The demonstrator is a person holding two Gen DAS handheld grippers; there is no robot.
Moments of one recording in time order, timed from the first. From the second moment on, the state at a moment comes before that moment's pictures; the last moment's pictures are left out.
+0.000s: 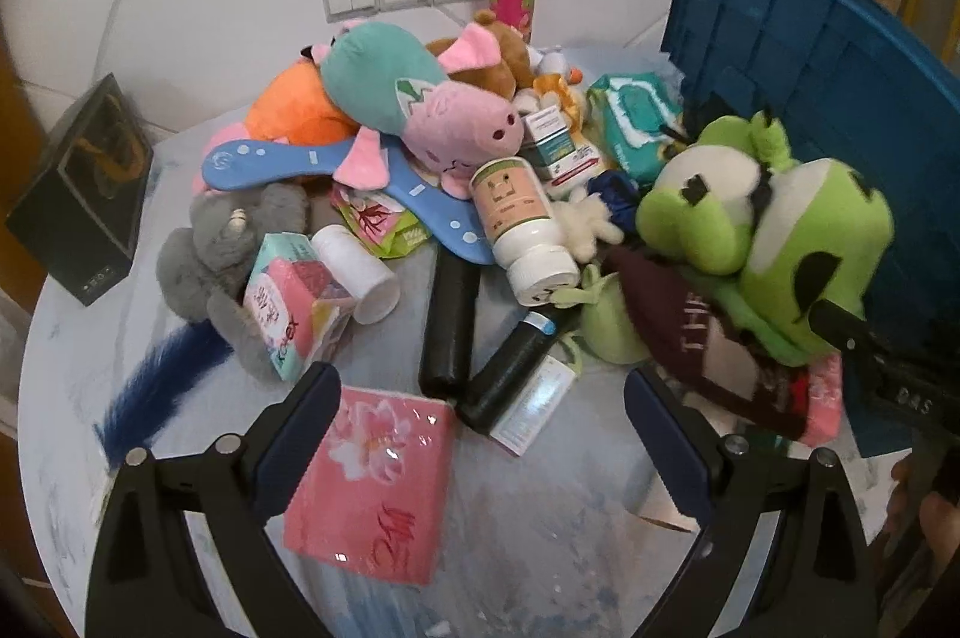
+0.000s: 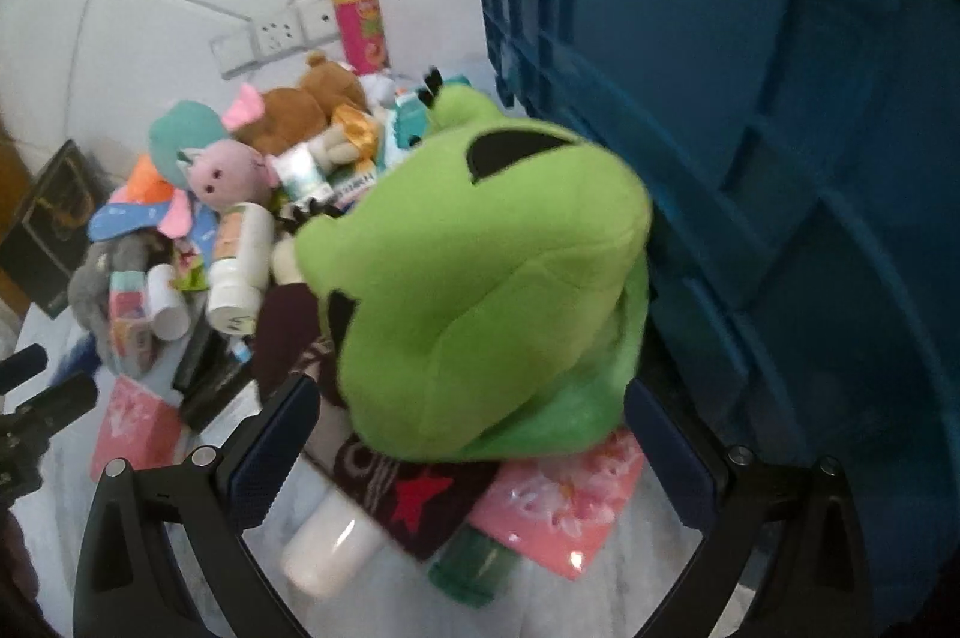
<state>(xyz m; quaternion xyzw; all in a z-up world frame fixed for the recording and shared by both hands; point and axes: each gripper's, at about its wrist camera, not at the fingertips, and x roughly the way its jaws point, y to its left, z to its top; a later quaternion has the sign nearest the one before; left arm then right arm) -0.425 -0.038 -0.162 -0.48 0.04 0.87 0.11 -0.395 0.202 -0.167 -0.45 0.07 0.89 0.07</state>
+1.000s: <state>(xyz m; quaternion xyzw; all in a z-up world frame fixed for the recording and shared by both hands) -0.415 0.002 -0.167 -0.47 0.00 0.87 0.17 -0.370 0.169 -0.104 -0.42 0.05 0.91 -0.02</state>
